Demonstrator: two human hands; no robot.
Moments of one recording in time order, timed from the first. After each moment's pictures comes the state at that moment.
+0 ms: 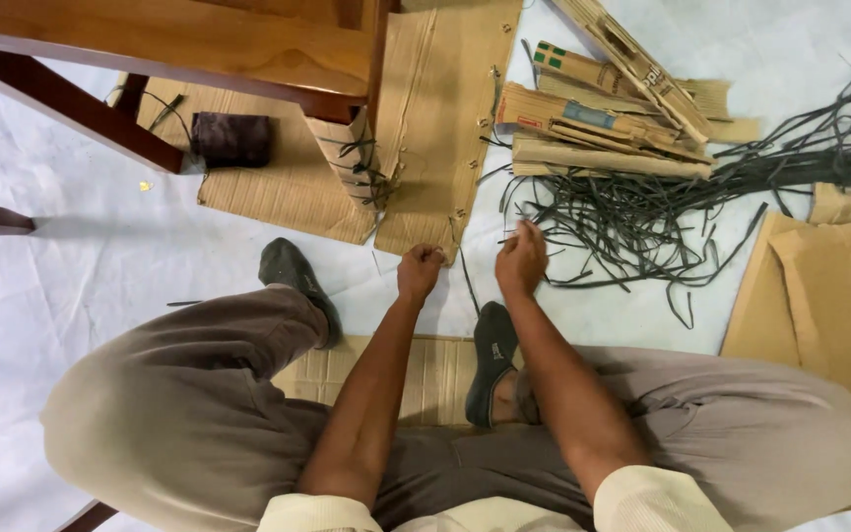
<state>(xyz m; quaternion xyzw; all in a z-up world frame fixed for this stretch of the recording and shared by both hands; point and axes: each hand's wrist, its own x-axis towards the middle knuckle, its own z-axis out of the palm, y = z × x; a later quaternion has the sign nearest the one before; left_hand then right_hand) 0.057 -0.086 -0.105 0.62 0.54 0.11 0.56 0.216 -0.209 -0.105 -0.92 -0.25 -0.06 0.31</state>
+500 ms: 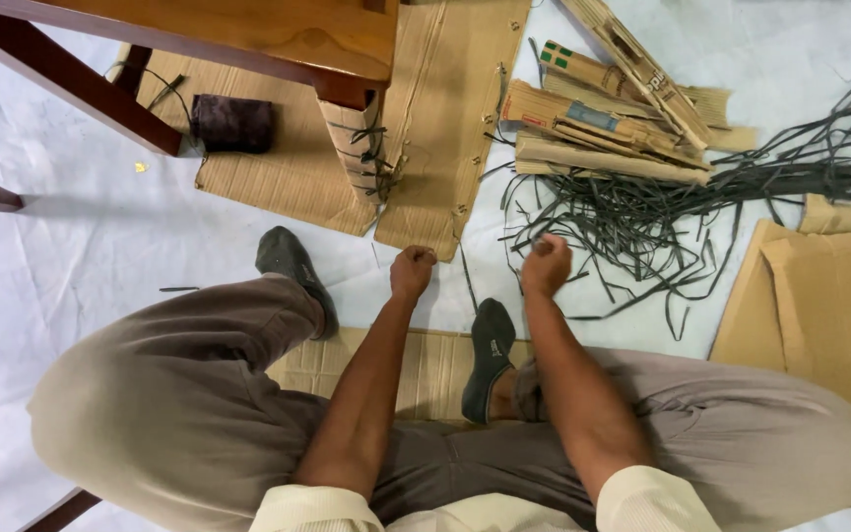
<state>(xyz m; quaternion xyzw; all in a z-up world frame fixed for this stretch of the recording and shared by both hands) 0.040 -0.086 -0.137 0.60 0.55 0.11 0.57 0.245 -0.249 -0.124 -0.93 0.00 0.02 0.38</state>
